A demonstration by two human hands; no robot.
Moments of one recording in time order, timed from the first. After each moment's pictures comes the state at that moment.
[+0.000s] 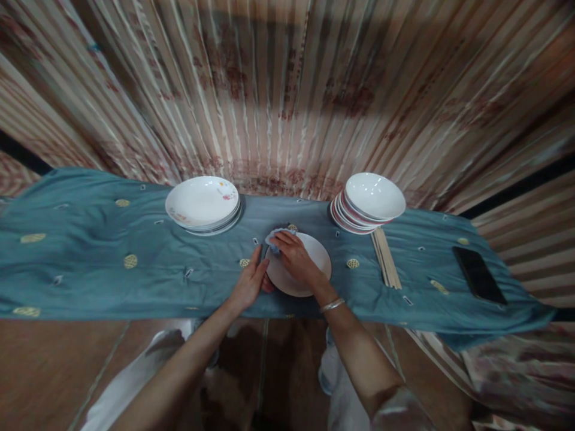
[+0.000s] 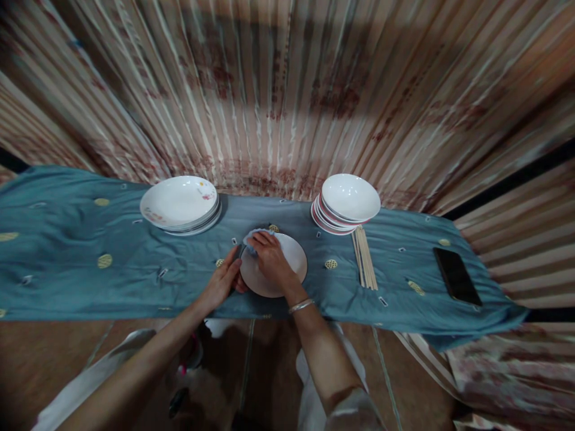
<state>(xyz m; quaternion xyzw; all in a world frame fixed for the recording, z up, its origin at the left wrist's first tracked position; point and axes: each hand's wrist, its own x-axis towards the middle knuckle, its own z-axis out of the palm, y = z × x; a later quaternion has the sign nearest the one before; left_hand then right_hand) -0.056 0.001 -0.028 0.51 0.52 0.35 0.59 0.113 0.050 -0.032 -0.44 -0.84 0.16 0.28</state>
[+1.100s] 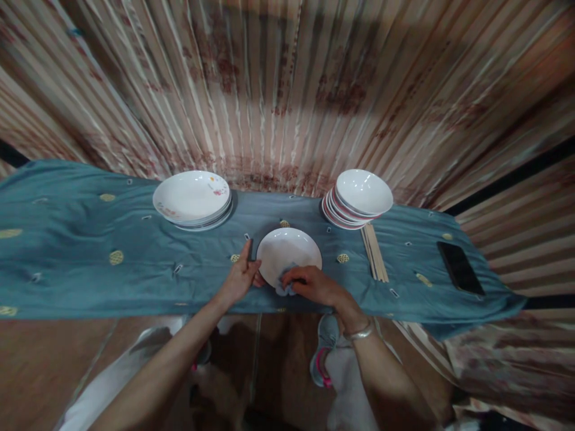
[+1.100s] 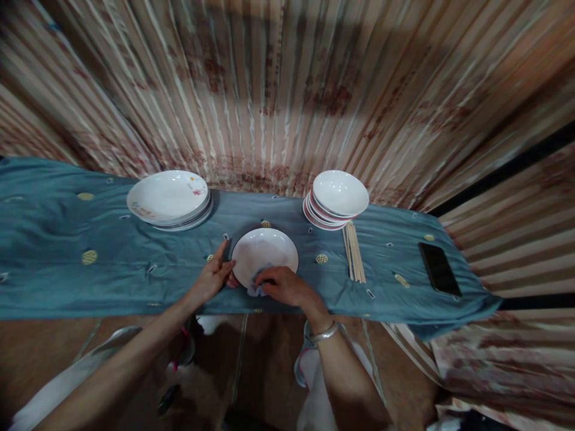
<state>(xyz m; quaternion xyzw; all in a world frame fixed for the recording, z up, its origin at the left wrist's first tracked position) -0.058 0.004 -0.030 0.49 0.50 0.36 0.62 0.164 -0.017 -0.003 -0.43 -0.78 0.42 0.17</state>
